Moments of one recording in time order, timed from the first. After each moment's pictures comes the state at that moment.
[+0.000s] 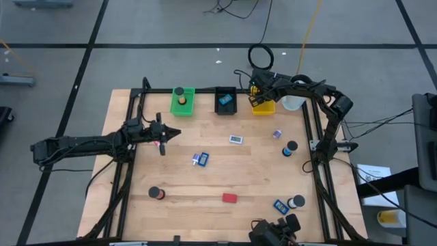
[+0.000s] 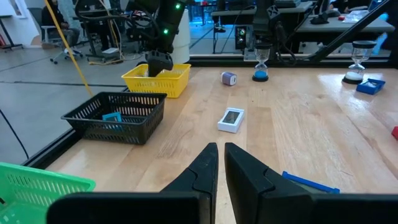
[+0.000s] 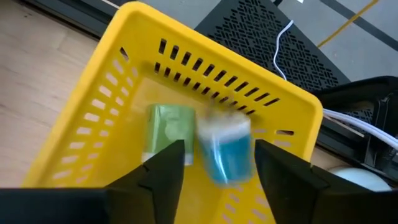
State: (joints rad) left arm 0.37 0.63 0.02 0.49 0.19 0.10; right arm -0.75 1.83 1.18 -0.52 0.36 0.30
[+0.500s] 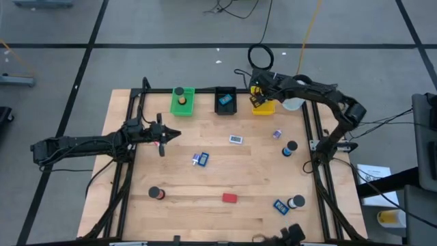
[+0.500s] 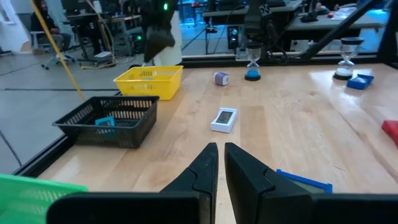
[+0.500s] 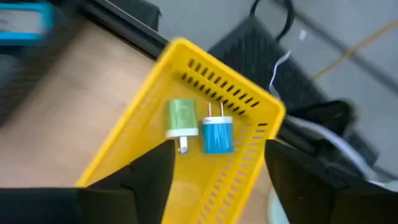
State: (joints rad) left arm 0.37 0.63 0.02 0.49 0.22 0.13; right arm -0.66 1.64 1.18 -0.63 0.38 0.24
